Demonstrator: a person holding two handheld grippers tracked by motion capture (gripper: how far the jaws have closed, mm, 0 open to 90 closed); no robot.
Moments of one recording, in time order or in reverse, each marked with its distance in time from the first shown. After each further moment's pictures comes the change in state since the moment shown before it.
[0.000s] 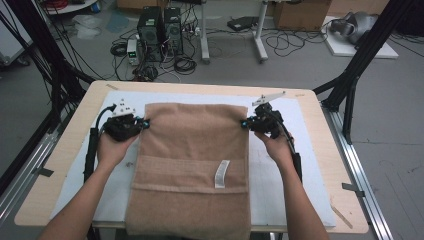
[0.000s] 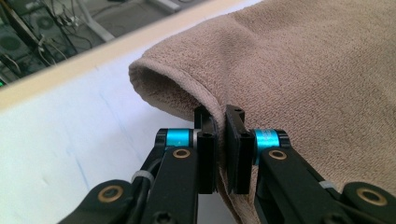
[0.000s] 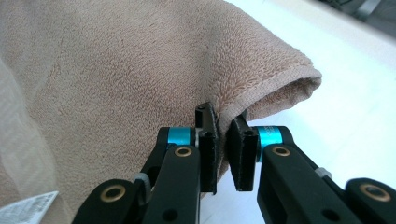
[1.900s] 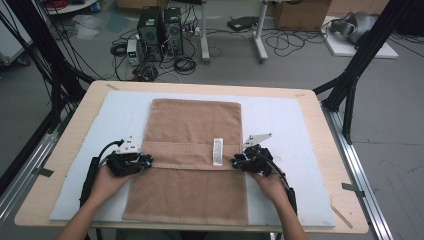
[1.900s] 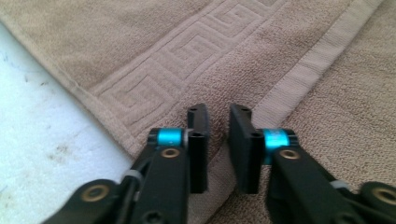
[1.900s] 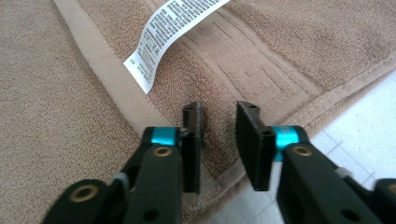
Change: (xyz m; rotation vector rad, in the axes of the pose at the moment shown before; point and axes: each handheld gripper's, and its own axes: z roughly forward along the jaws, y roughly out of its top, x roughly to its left) left arm -0.046 -0.092 -0.007 0.157 -0.214 0.091; right arm 0.059 -0.092 0.035 0.076 0.086 -0.060
